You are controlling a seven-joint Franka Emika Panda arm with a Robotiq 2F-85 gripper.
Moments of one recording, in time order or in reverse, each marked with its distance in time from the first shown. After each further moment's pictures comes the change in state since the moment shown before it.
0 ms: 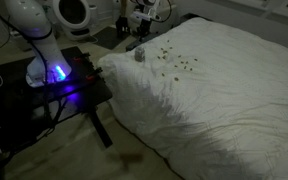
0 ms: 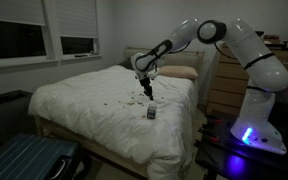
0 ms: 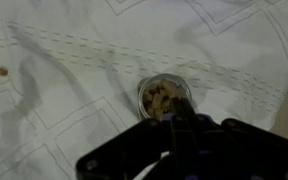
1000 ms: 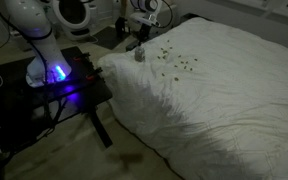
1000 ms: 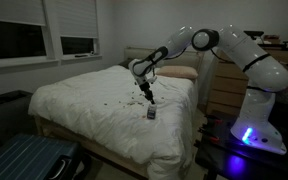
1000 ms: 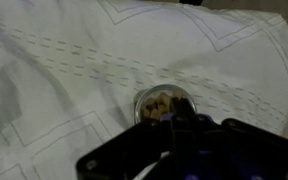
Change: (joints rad) arm -0.001 0.130 0.000 0.134 0.000 -0.123 -0.060
